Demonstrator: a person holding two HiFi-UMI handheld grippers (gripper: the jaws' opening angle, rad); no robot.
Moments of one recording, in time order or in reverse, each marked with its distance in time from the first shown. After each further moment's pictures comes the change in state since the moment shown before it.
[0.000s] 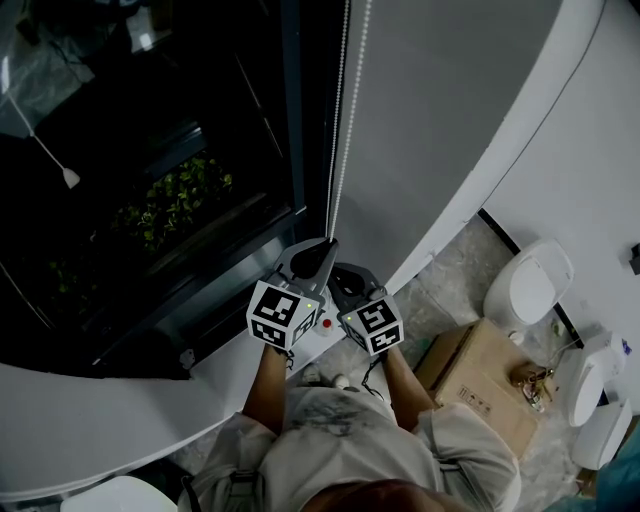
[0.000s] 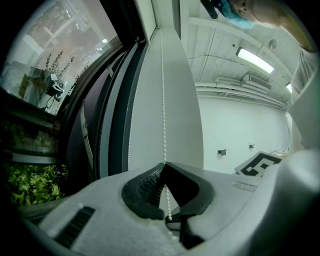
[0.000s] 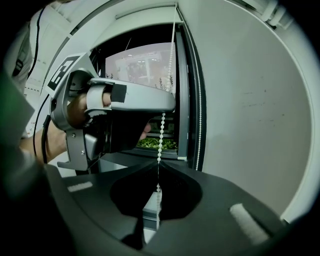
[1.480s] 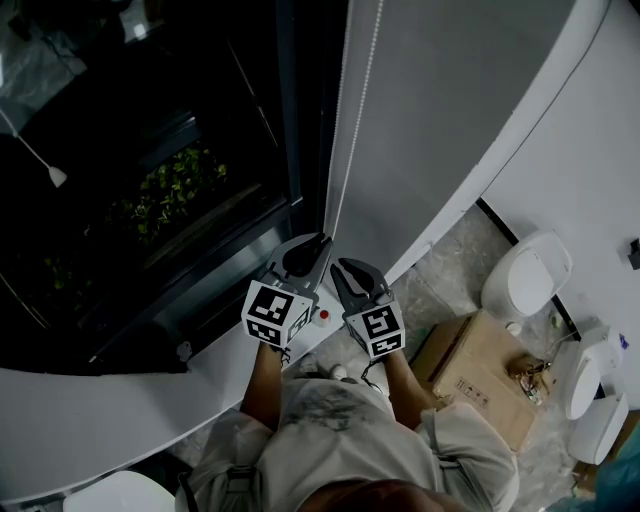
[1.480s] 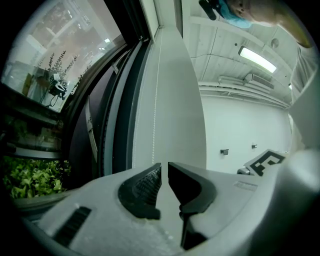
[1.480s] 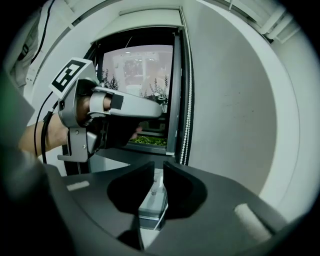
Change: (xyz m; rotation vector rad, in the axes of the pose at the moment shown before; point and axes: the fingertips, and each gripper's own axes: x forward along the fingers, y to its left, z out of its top) left arm -0.003 0.008 -0.018 -0.013 0.005 0.026; right arm -0.020 -0.018 -0.017 -0.031 -0.007 -0.122
